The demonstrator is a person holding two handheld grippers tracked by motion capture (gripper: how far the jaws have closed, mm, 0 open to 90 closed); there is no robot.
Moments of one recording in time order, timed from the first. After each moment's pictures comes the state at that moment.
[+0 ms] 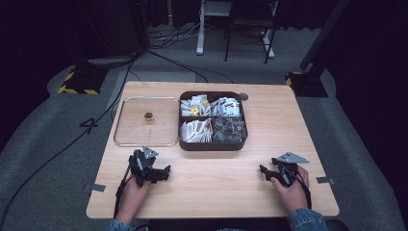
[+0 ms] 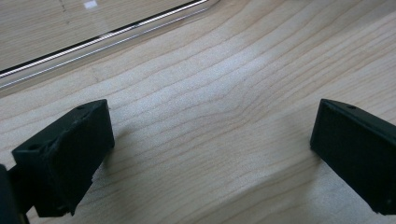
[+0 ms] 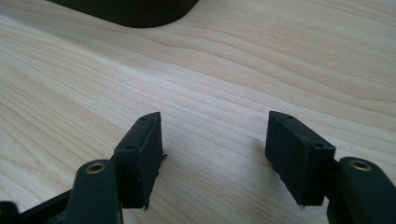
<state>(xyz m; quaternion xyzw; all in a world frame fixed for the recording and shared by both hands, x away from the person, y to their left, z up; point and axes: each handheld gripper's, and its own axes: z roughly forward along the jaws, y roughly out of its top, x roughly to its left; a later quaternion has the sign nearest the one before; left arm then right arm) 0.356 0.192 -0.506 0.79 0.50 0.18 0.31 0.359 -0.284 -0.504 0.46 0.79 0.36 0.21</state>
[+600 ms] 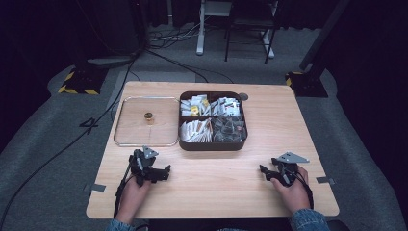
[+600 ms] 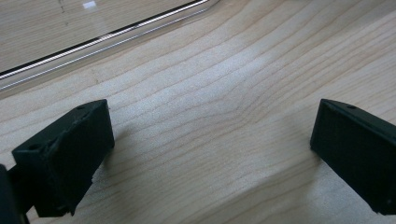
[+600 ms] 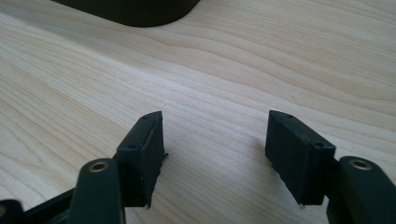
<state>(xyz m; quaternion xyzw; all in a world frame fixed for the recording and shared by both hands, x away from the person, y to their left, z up) 0.357 0.192 -0.506 0.79 0.50 0.18 0.31 0.359 -0.284 -0.504 0.46 0.79 0.36 0.21</state>
